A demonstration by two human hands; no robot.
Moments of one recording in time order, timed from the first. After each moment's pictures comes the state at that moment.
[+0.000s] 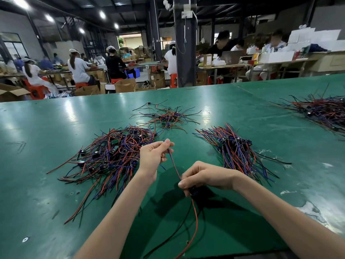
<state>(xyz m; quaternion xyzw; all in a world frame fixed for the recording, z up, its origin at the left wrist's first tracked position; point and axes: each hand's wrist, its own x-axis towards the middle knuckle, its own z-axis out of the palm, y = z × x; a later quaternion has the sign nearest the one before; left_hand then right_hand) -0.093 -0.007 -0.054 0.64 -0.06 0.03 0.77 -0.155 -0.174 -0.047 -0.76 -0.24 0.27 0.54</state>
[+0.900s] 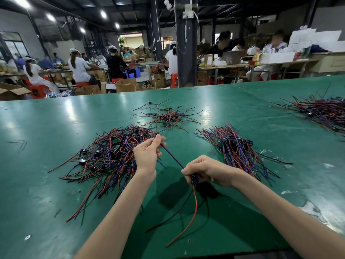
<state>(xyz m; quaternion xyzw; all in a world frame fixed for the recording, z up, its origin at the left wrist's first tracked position) -0.090 -0.005 -0.050 0.58 0.01 0.11 0.80 -0.145 -0.177 -0.051 -0.76 -0.14 0.20 0.60</state>
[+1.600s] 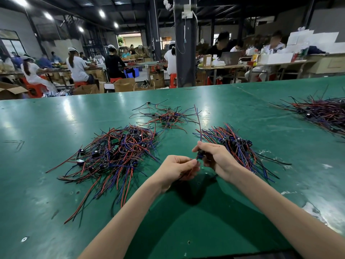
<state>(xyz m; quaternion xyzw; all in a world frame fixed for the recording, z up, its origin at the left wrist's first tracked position) -0.119 -0.033 -0.063 0.67 -0.13 -0.23 0.69 -0.125 -0.189 -0.055 -0.66 0.05 -0.03 0.75</state>
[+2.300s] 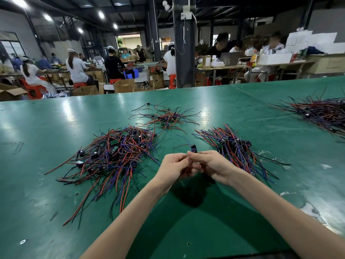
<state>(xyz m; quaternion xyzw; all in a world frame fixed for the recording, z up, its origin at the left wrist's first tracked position) -0.129 -0.039 -0.055 0.62 -0.17 -0.18 0.74 -0.125 -0.182 -0.065 -0.66 -0.02 0.07 0.74</state>
